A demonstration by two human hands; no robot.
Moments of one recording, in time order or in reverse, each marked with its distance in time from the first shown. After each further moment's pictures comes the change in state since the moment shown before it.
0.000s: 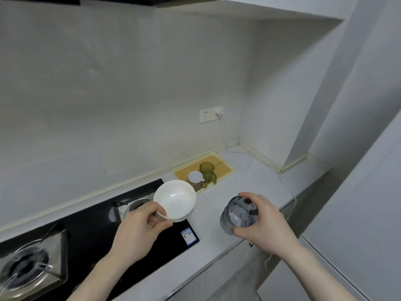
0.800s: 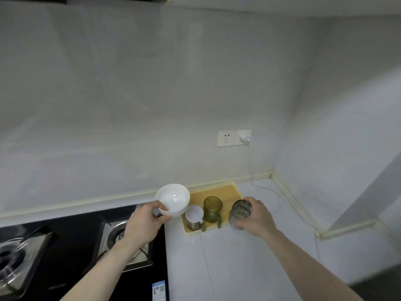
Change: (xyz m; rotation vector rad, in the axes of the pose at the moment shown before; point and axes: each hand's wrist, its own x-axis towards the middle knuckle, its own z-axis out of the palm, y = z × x) left_hand 0.230 -0.001 0.128 0.120 0.171 -0.317; right_hand 0.357 0.163 0.033 0.009 -0.278 0.049
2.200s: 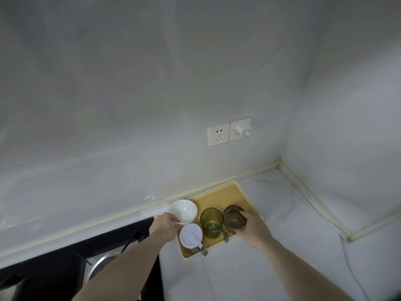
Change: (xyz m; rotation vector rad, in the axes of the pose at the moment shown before) left_hand 0.180 -0.034 0.153 0.227 -0.324 -0.320; right_hand 0.136 0.052 0.077 -0.038 -0.161 0.110
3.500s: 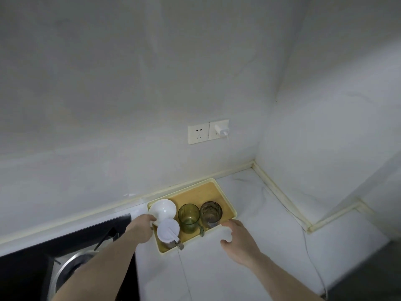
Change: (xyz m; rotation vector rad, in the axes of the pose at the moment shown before) left_hand 0.005 -0.019 0.016 0.183 -0.071 0.141; right_hand -0.078 0.017 -0.016 0.014 -0.002 -0.059
